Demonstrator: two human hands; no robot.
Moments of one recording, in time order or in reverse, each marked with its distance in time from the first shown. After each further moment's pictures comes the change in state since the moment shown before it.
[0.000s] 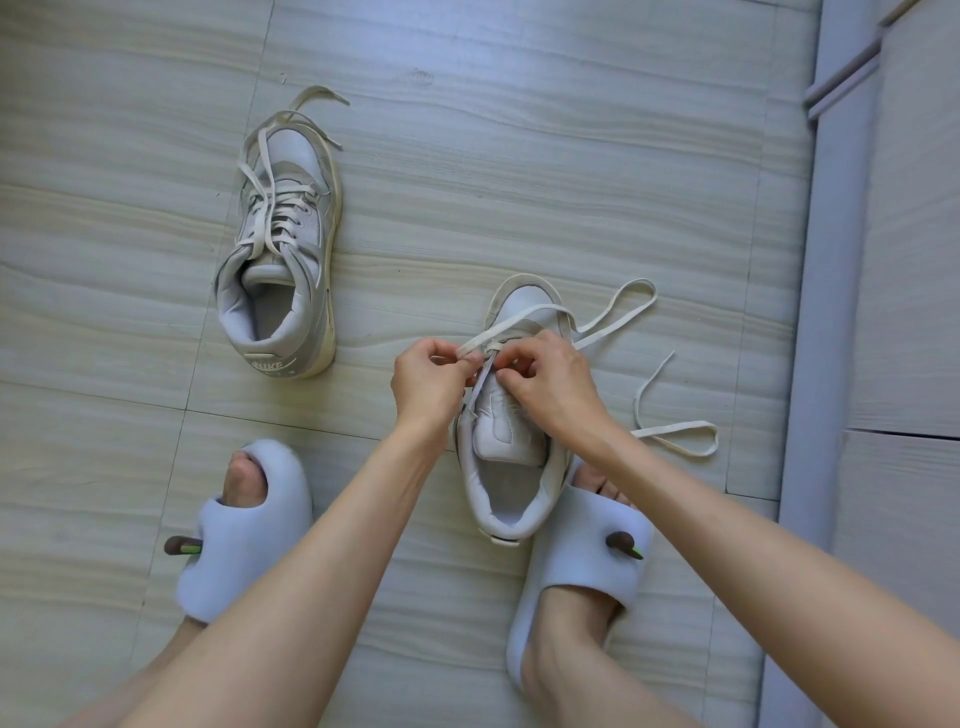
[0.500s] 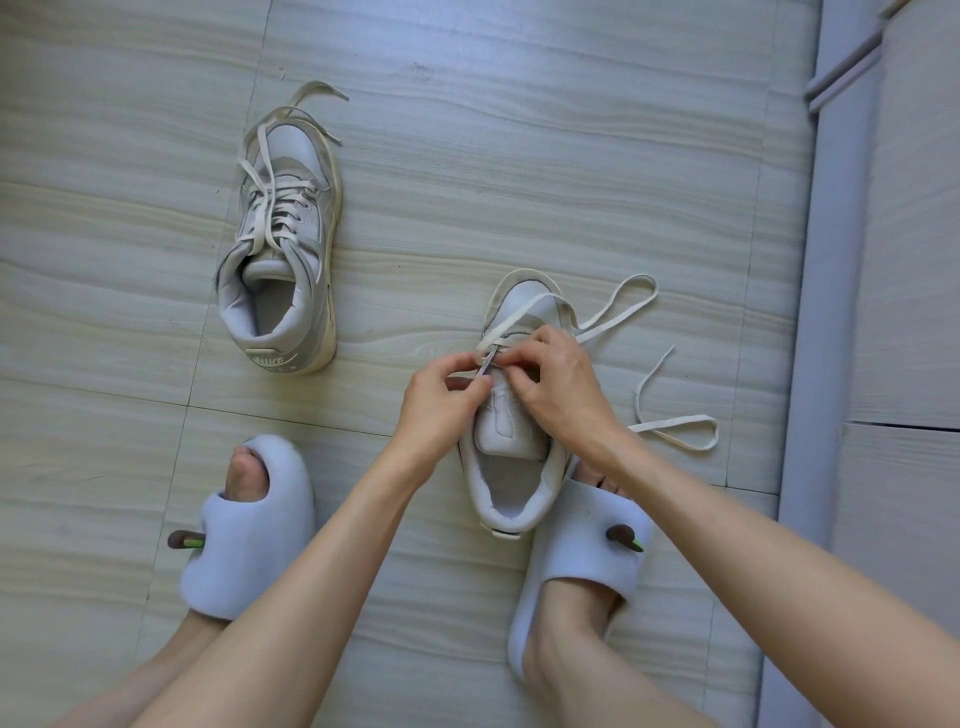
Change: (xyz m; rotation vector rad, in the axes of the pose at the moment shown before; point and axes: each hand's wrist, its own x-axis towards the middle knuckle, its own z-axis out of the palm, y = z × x) left_hand -0.025 -0.007 -0.014 0.109 -0.269 0.095; right_hand -0.006 0.010 0.003 0.013 0.073 -0.146
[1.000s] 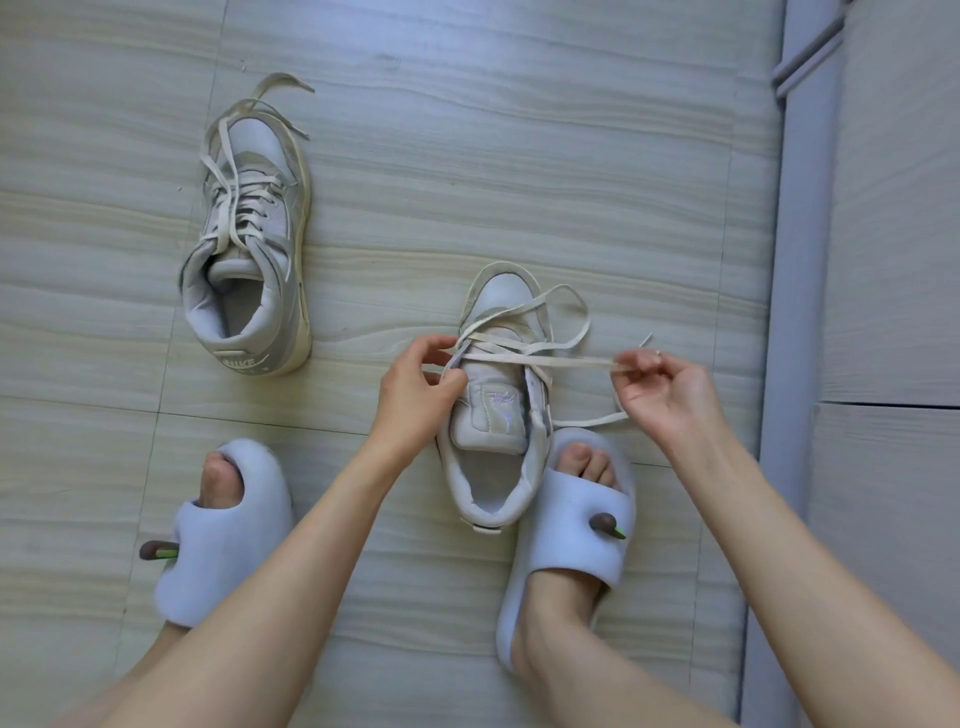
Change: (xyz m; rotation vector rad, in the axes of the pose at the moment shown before) left_hand 0.012 -0.009 -0.001 0.192 0.065 0.126; right_hand -0.017 0.072 -0.058 1.903 0.506 0.861
